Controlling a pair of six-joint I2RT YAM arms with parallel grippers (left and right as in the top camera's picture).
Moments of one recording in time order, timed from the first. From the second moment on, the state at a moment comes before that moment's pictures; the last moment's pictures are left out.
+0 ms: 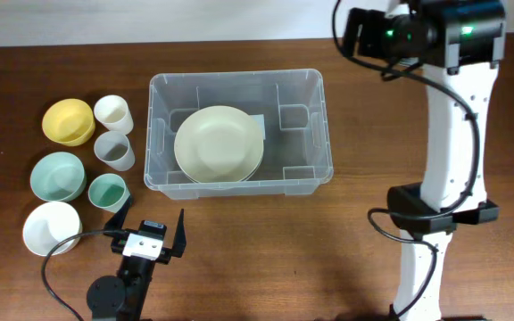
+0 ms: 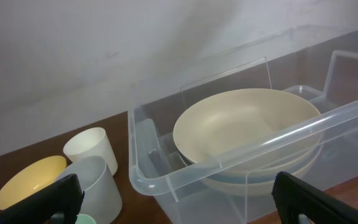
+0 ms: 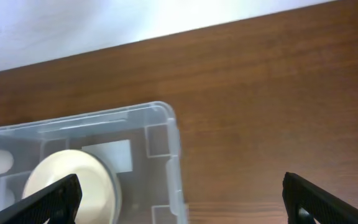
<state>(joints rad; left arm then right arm) 0.02 0.01 0.01 -0.06 0.22 0.27 0.15 2.27 3.04 -1.69 -0.01 0.32</state>
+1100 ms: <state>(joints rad) 0.02 0.01 0.01 -0.06 0.22 0.27 -0.50 2.27 2.46 -1.68 0.08 0.32</state>
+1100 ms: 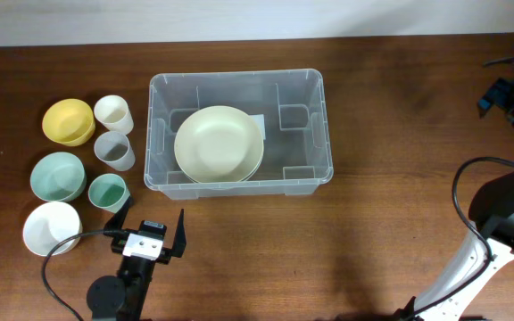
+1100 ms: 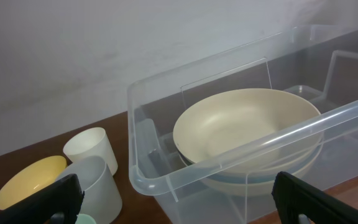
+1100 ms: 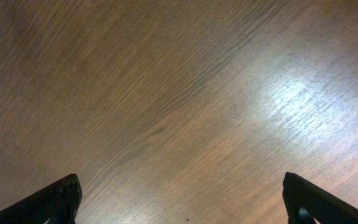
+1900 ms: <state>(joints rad) 0.09 0.52 0.77 -0.51 0.27 0.22 -0.51 2.27 2.46 -1.67 0.09 0.32</state>
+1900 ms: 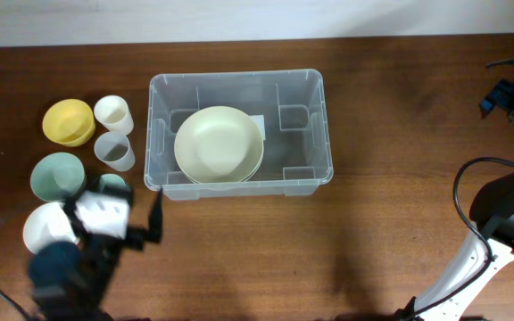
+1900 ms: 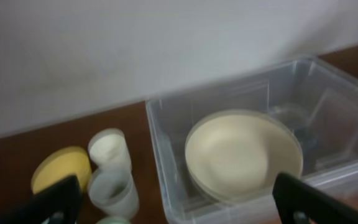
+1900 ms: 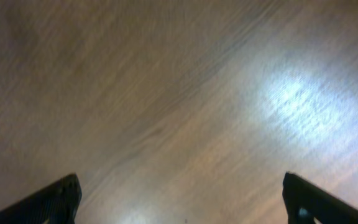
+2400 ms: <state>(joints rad) 0.10 1.08 1.22 -0.89 0.19 0.18 -0.51 2.27 2.46 -1.67 0.09 0.32</state>
